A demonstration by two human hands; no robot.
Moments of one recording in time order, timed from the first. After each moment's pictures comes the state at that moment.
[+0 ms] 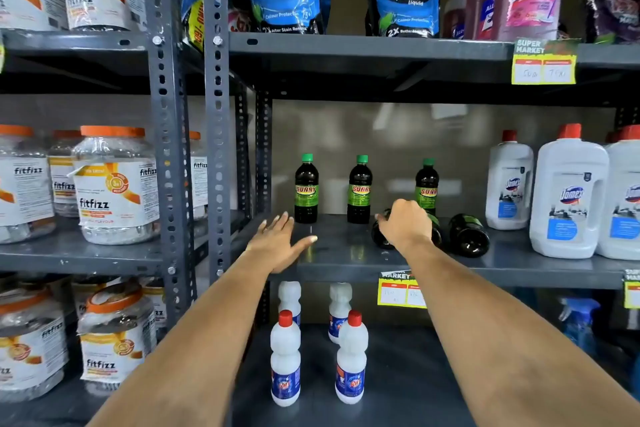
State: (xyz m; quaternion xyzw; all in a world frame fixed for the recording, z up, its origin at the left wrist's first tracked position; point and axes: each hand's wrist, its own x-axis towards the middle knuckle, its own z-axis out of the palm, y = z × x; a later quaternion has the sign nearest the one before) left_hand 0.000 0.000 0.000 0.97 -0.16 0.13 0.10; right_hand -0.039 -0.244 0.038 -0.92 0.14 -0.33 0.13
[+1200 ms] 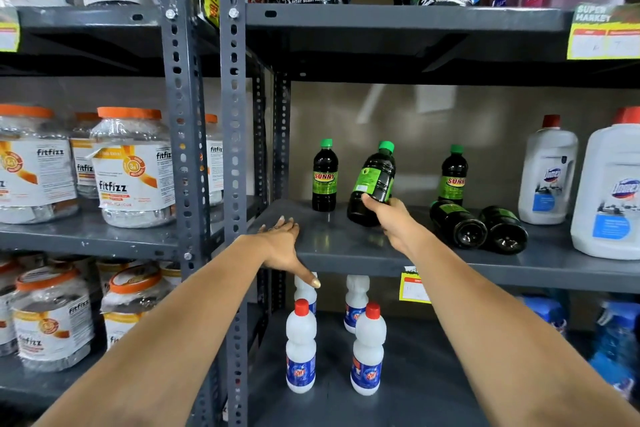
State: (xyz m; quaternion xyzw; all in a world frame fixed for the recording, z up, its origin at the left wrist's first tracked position) left_hand 0.007 0.032 -0.001 0.98 -0.18 -0.02 0.01; right_hand 0.025 -0.210 0.014 -0.69 0.03 -0.13 0.71
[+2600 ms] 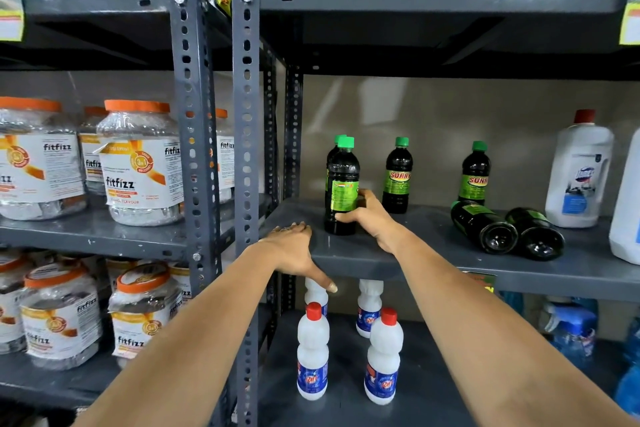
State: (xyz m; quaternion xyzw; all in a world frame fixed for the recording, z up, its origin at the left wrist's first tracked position) left_hand 0.009 0.031 -0.006 0.98 -0.18 0.03 0.01; right_hand 0.057 -0.160 0.007 -0.77 -0.07 -0.09 0.63
